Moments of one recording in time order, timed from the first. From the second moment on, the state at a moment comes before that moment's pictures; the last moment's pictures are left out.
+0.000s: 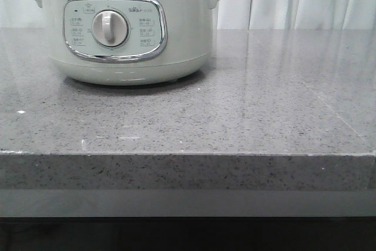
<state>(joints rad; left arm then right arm) -0.42 1.67 -1.45 -0.25 0.18 0.18 0.47 0.65 -0.71 0.18 0.38 -0.14</state>
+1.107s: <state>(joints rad) -0.44 1.70 -1.46 -0.25 0.16 0.19 0.47 0.65 -0.71 0.18 0.38 -0.14</state>
